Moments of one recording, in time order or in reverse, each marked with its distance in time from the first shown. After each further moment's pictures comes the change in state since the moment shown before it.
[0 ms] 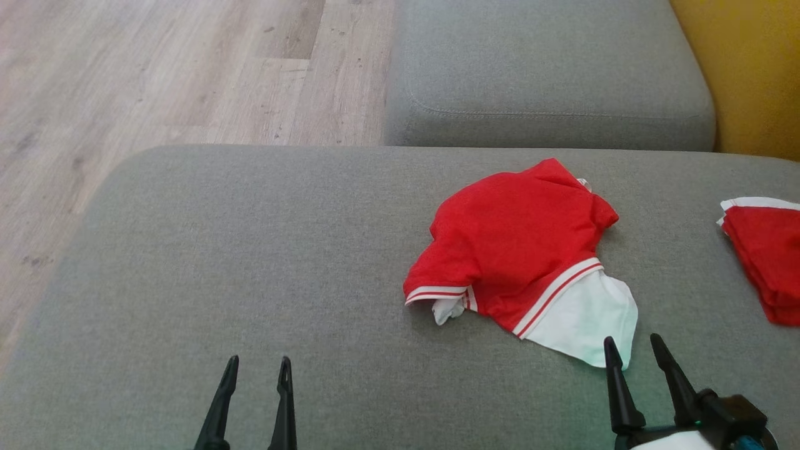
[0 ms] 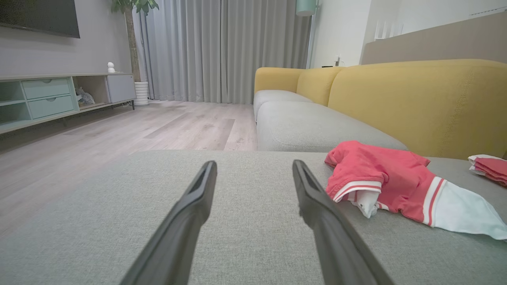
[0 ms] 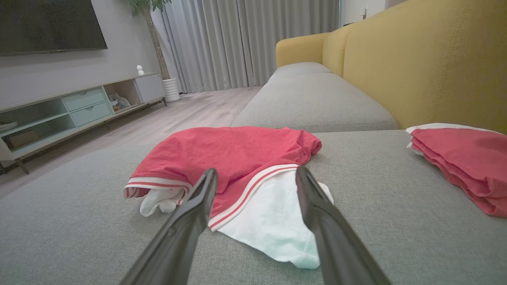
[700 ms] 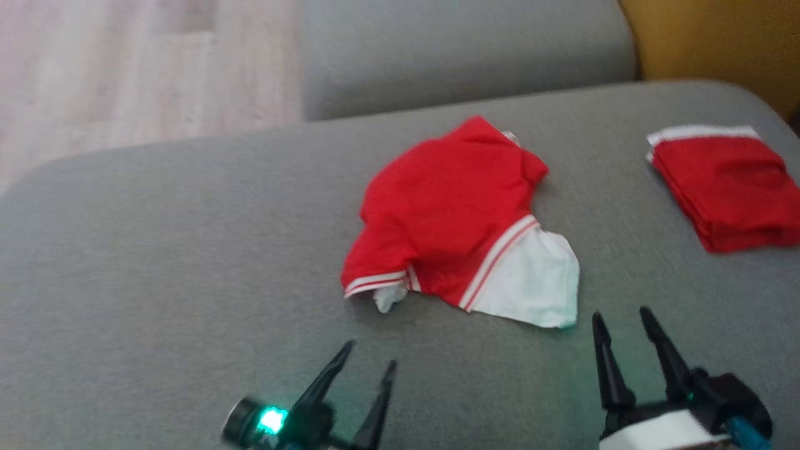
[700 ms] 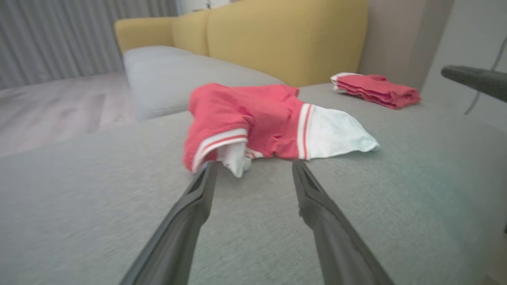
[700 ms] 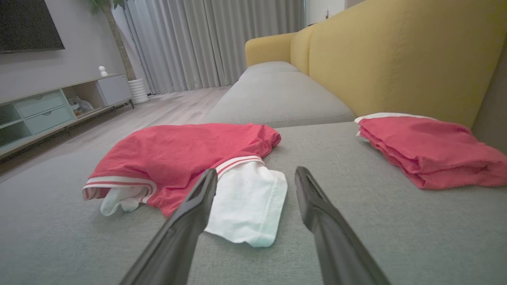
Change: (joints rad) left arm -0.192 -0.001 -0.205 0.262 0.058 -0.106 0.000; right arm -0.028 0.000 0.030 -0.029 -0.036 0.000 0.000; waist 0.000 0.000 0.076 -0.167
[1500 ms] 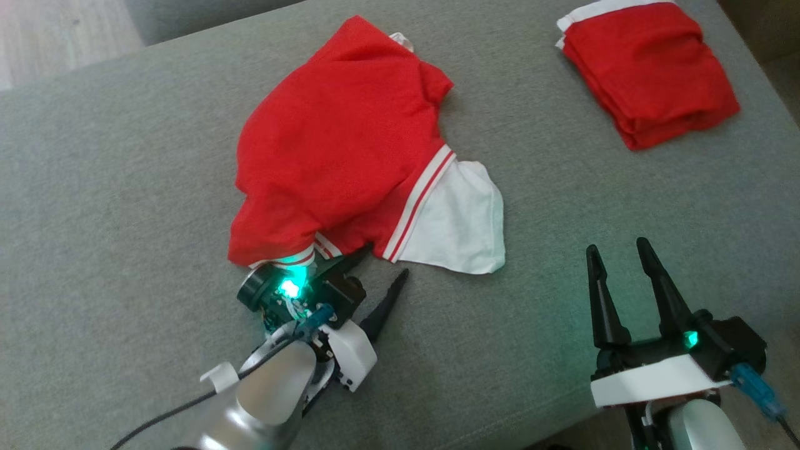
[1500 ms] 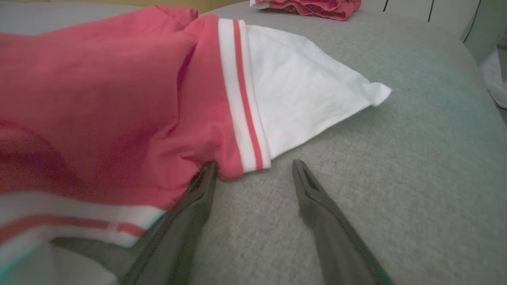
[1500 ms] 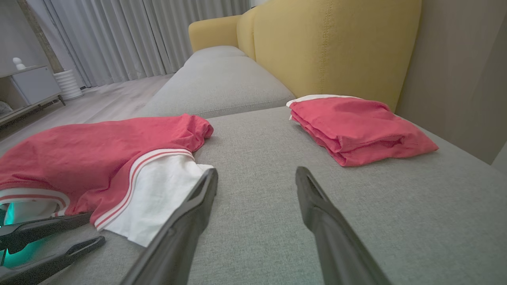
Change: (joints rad) left arm -0.629 -0.020 -0.315 0.607 -0.089 -0.056 0.001; right arm -0.154 0.000 0.023 -0.052 0.030 0.000 0.000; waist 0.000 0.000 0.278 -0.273
